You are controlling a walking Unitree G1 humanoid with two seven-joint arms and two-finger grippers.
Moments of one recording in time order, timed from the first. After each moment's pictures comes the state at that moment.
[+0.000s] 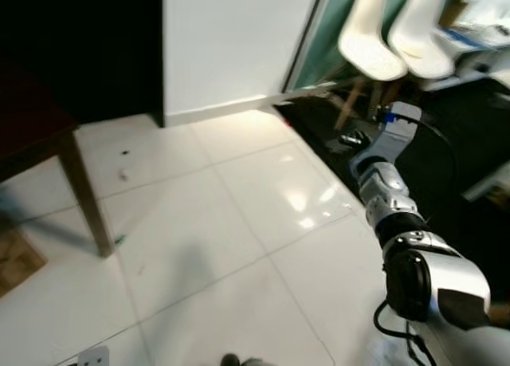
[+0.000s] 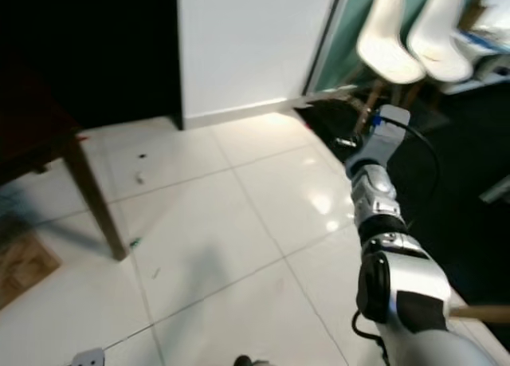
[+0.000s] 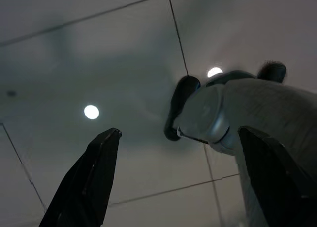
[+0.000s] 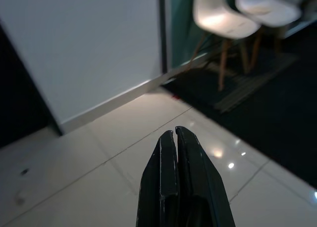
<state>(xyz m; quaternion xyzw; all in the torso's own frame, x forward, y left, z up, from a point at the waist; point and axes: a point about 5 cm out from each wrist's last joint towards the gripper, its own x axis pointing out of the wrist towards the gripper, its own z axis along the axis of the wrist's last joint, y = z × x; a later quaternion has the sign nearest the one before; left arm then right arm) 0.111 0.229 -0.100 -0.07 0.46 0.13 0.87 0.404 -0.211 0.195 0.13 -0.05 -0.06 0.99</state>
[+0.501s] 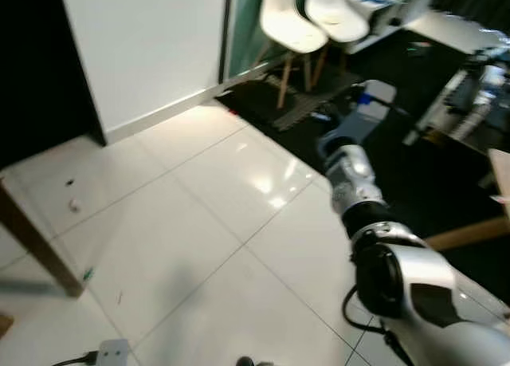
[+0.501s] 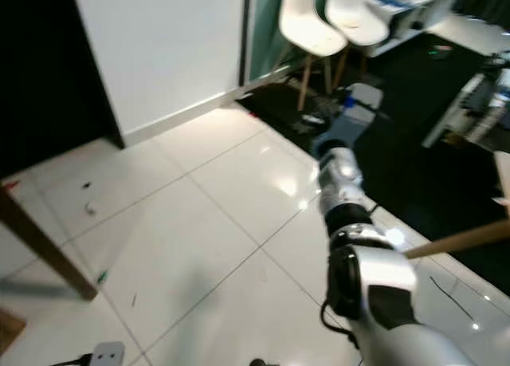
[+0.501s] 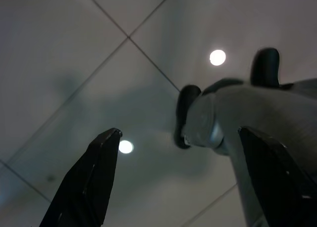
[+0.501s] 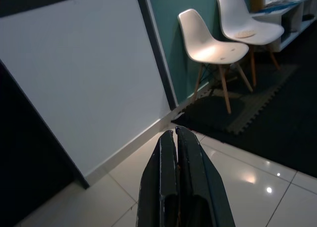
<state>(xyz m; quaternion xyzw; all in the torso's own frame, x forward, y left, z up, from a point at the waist) 0.124 0.220 -0.098 -0.01 0.47 0.04 0.88 0.410 -0.141 0.210 0.20 -0.11 0.04 0.97</state>
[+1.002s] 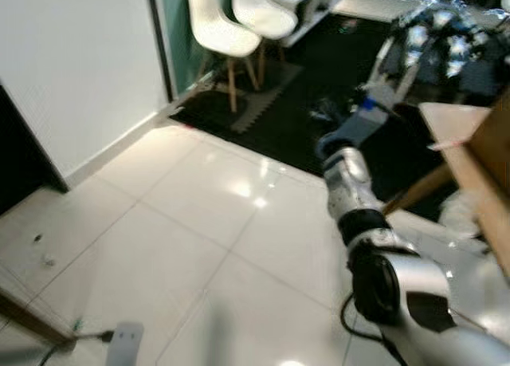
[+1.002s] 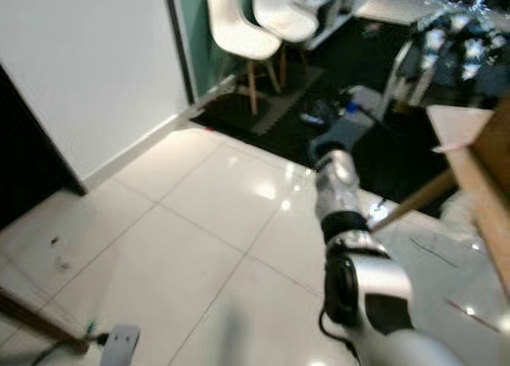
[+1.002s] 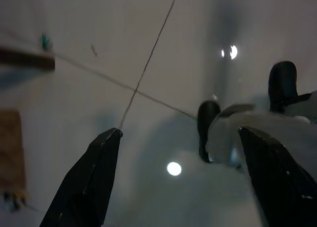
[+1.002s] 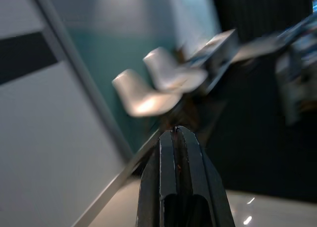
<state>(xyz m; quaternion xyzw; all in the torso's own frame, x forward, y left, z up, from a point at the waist) 0.146 0.217 -0.092 0.02 0.47 -0.02 0.88 0.404 -0.163 0.220 0.19 -0.17 0.01 0.97</state>
